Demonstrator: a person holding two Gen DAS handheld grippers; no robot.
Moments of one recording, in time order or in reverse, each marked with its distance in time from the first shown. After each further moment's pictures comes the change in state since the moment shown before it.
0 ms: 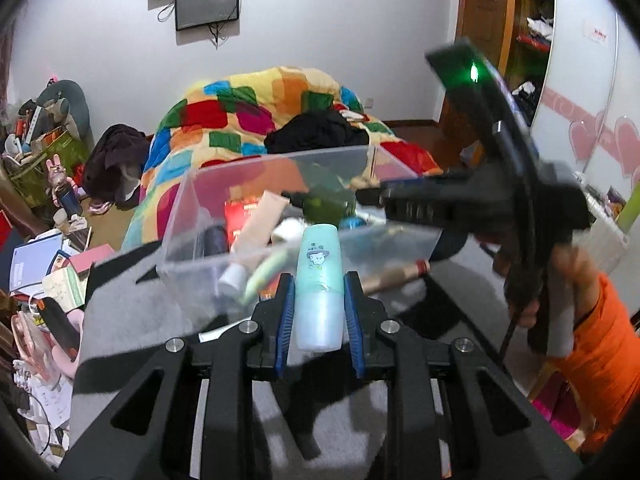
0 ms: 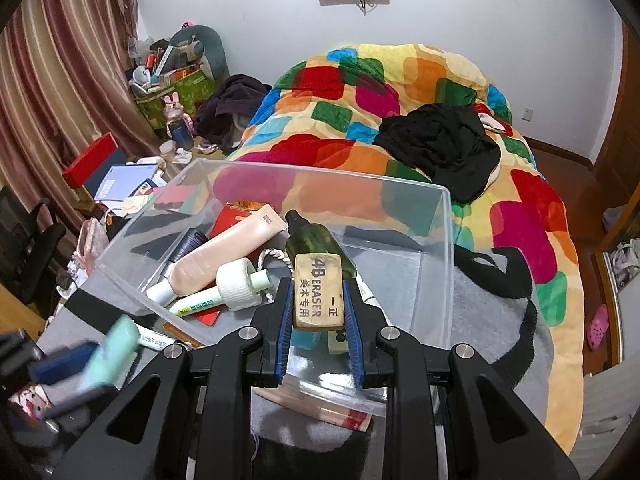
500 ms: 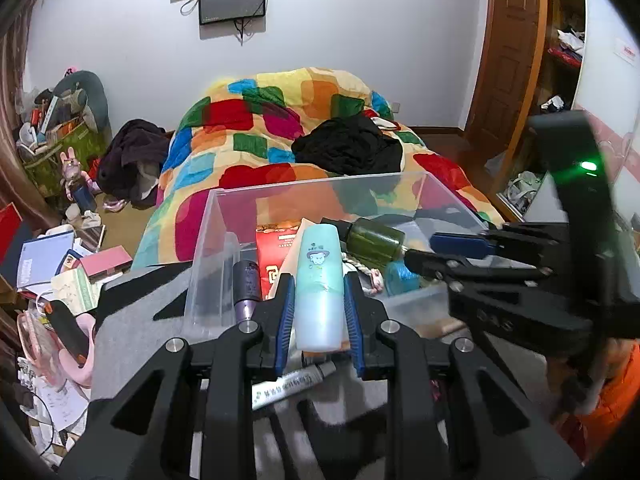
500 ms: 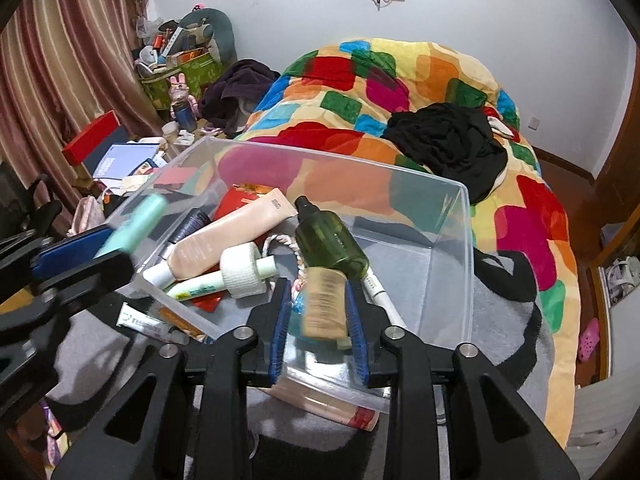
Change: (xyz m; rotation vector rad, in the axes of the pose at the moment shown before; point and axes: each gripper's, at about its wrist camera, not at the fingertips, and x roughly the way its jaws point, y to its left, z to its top) left arm 0.038 0.030 0.035 -0.061 0.015 0.068; right arm 0.007 0.010 -0.003 -0.059 0.031 -0.005
